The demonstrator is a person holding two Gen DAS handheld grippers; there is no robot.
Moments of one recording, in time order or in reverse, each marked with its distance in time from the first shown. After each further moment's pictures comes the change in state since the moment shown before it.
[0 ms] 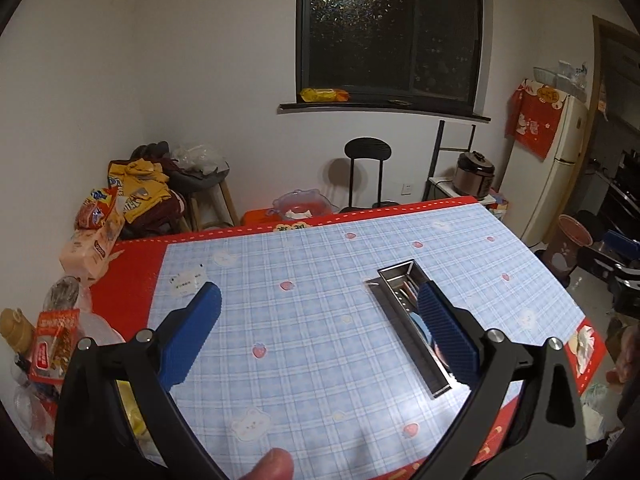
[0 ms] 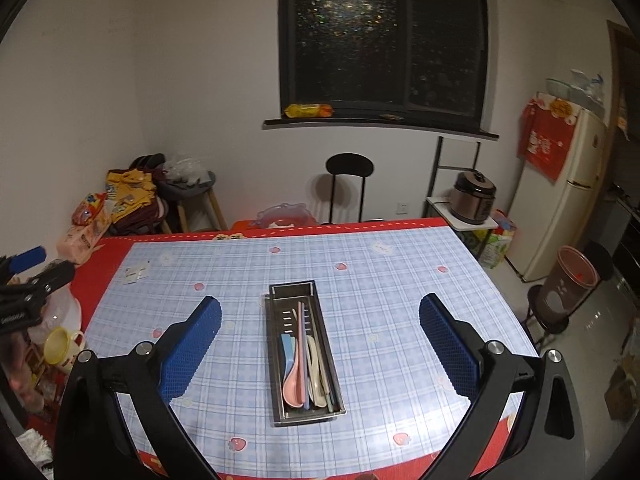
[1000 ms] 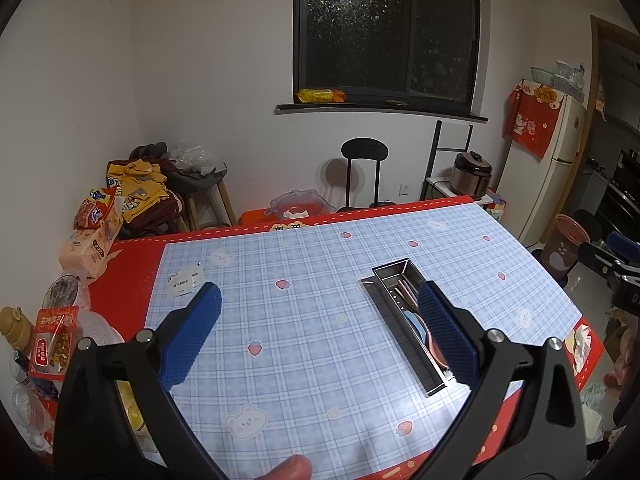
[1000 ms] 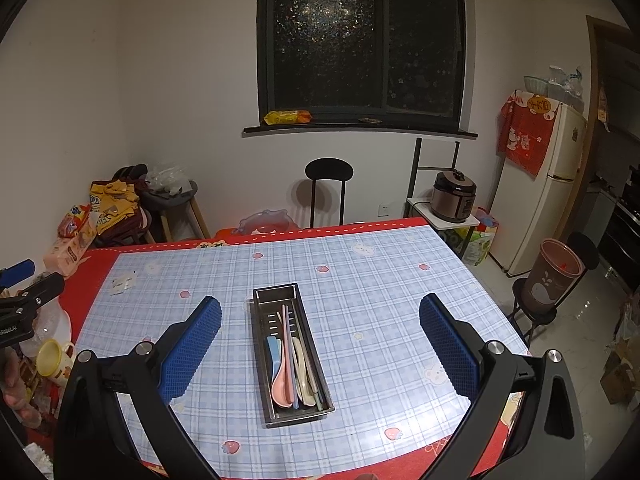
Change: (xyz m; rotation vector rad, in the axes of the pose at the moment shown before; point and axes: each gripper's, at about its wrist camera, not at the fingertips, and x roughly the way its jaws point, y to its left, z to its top) left arm 0.000 -0.007 0.000 0.004 -0.002 -0.004; right arm -0.012 -0.003 -0.008 0.036 -0.023 -0.062
